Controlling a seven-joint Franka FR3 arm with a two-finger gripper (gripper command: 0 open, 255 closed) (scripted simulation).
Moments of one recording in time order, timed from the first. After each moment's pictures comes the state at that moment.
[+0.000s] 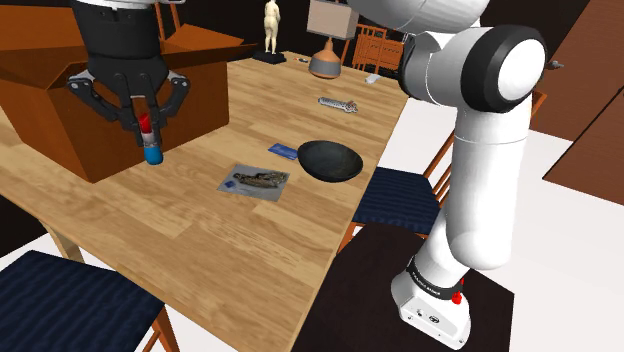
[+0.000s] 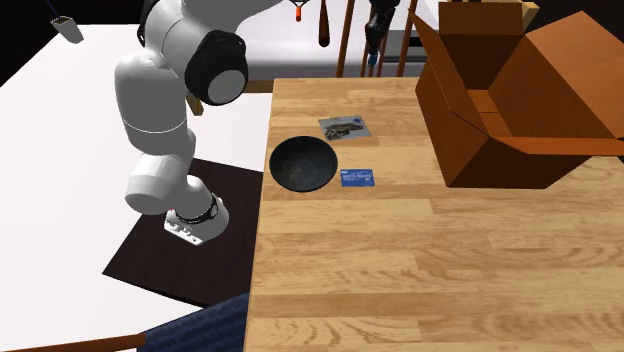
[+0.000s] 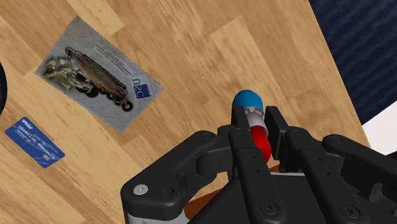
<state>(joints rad) 0.22 0.36 0.73 -1.19 -0.24 1.46 1.23</state>
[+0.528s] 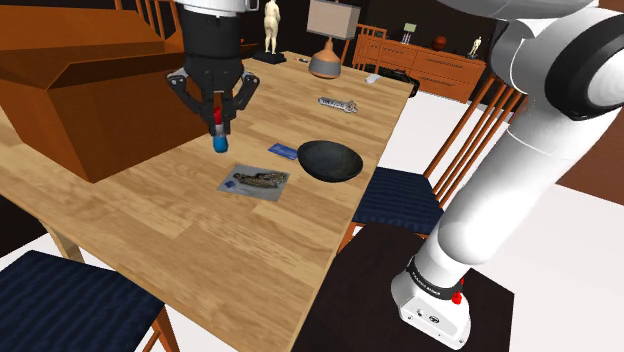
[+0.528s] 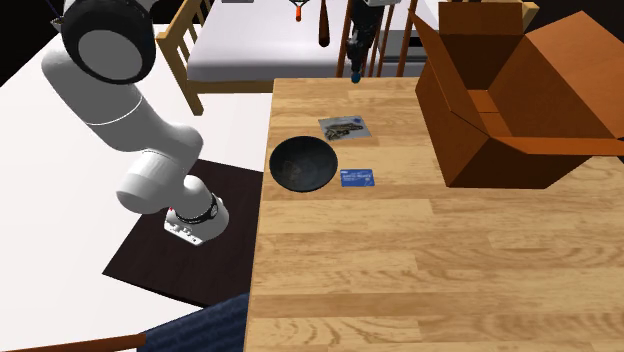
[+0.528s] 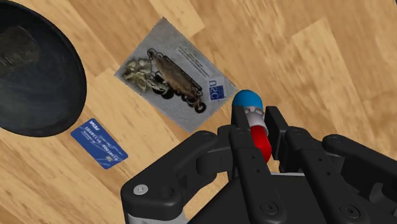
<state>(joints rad) -0.03 -0.05 0.69 -1.61 0.03 1.58 0.99</state>
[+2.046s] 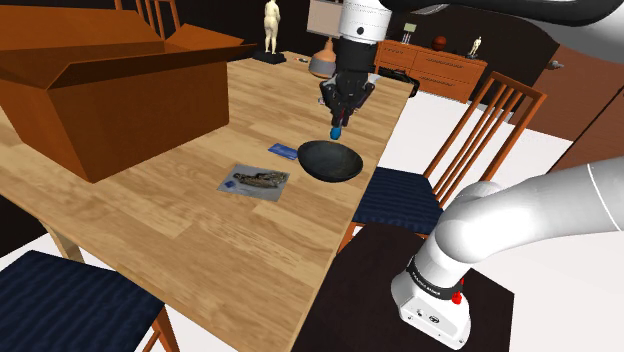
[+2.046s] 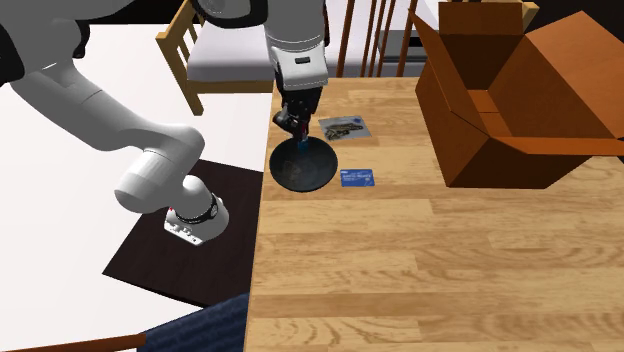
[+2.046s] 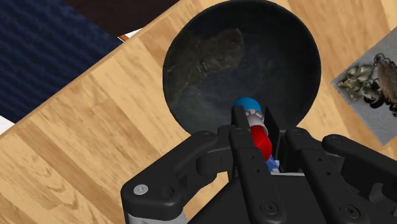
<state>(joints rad) -0.09 -0.68 0.24 -2.22 0.15 1.56 0.43</state>
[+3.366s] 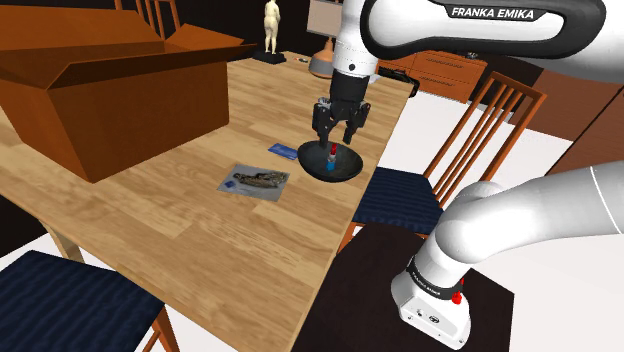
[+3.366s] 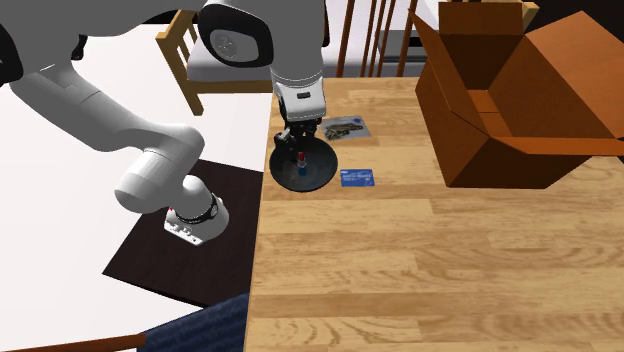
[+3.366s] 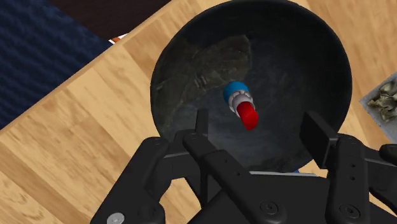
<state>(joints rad) -0.09 -0.70 0.25 -2.39 0.16 1.70 0.42</state>
